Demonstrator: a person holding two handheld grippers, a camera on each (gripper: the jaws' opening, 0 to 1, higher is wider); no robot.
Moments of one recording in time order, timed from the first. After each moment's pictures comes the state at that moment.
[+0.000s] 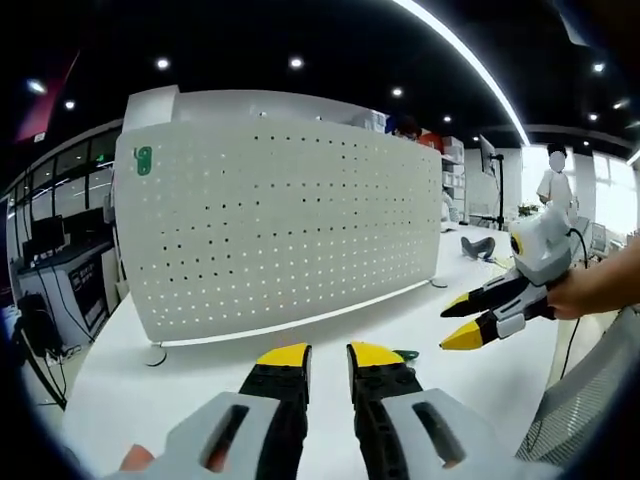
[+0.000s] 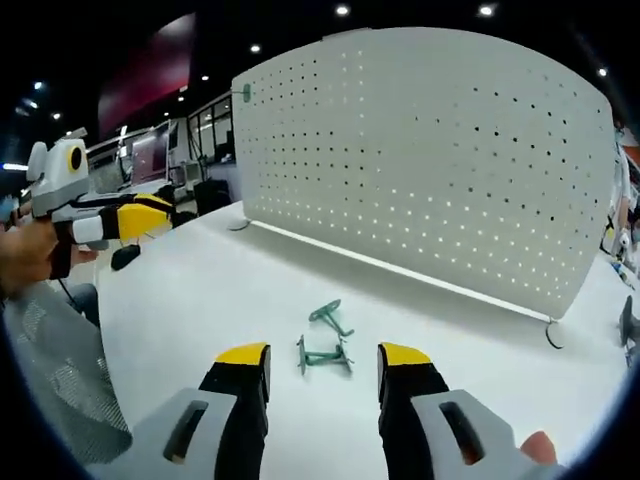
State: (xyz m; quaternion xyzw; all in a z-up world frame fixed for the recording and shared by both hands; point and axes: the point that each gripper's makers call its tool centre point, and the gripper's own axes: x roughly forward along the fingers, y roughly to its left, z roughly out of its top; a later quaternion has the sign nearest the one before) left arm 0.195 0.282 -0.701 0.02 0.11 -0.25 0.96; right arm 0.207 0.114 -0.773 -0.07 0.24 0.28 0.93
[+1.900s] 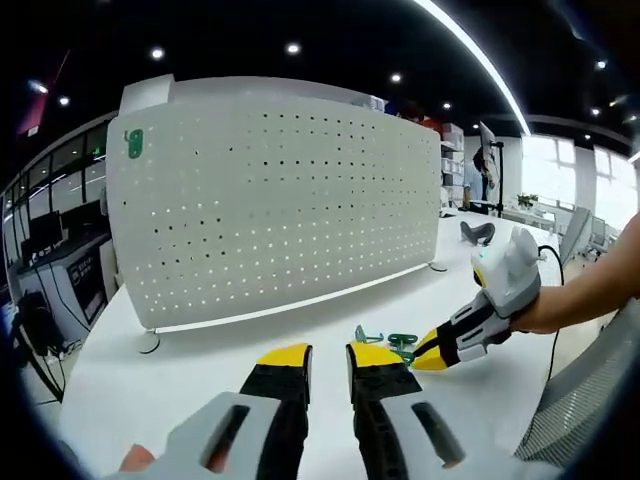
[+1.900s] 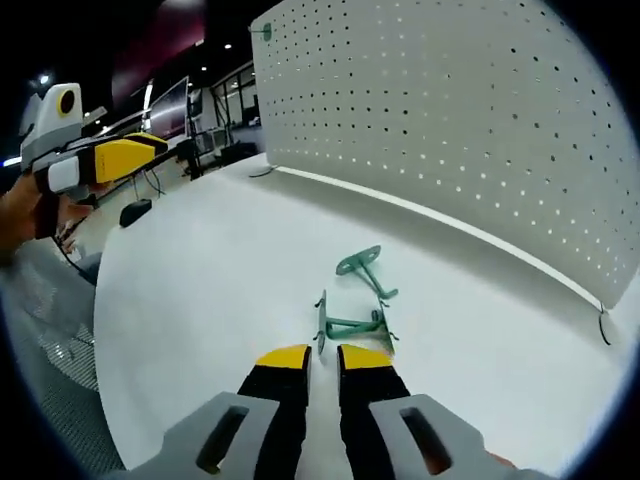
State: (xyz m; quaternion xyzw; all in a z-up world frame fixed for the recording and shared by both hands) left arm 0.195 0.275 -0.721 0.04 0.14 -0.25 0.96; right arm 0.214 0.143 -0.847 -0.09 0.31 0.34 0.88
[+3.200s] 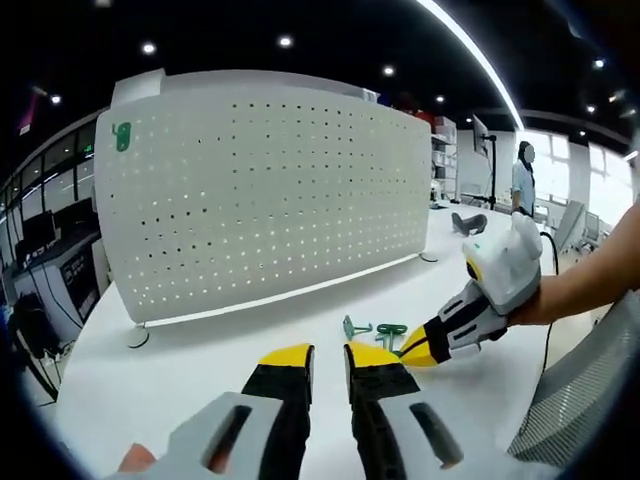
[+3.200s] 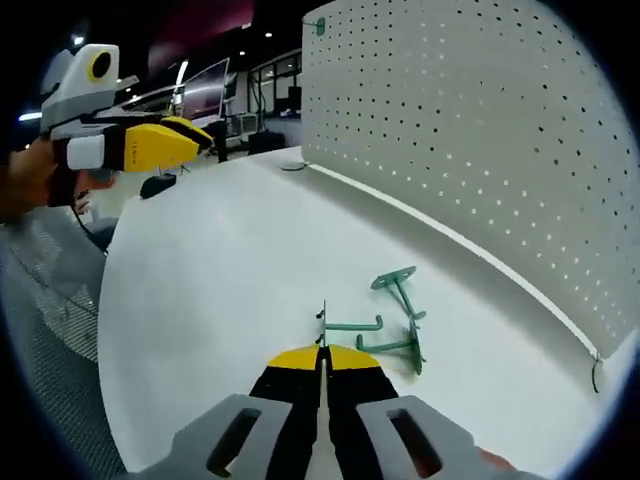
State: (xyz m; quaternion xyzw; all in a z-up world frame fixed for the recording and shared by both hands) left arm 0.188 0.262 -0.735 0.04 0.16 -0.27 0.95; right arm 0.200 0.165 -0.839 -0.16 0.28 0.39 0.86
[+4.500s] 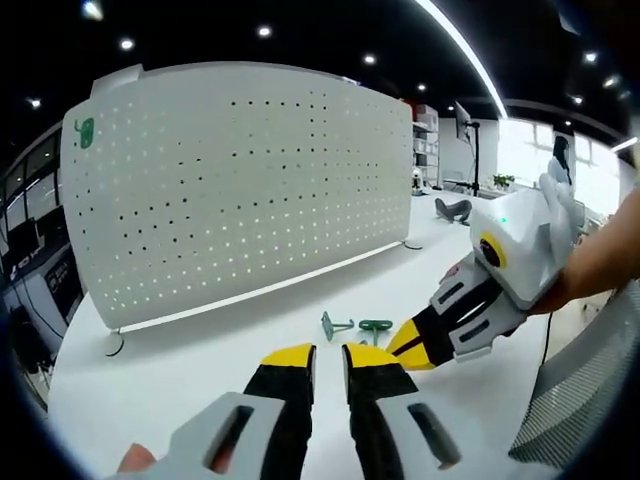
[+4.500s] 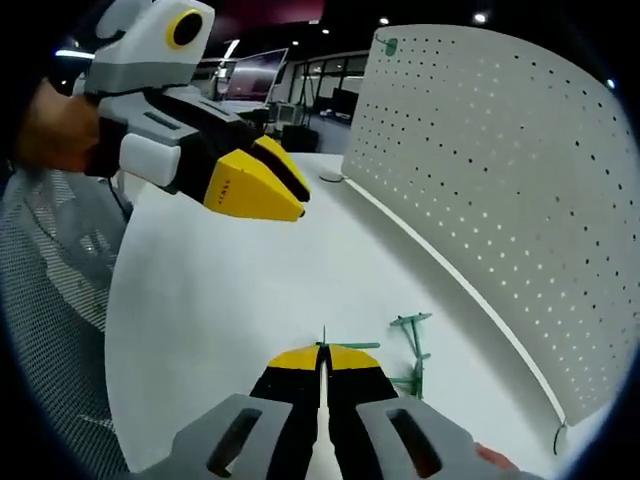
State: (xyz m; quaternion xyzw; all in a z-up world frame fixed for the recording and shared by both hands) left arm 0.197 0.233 -0.750 0.06 0.18 -0.31 0.93; right arm 0.188 0.185 -0.816 -0.25 0.23 0.44 0.83
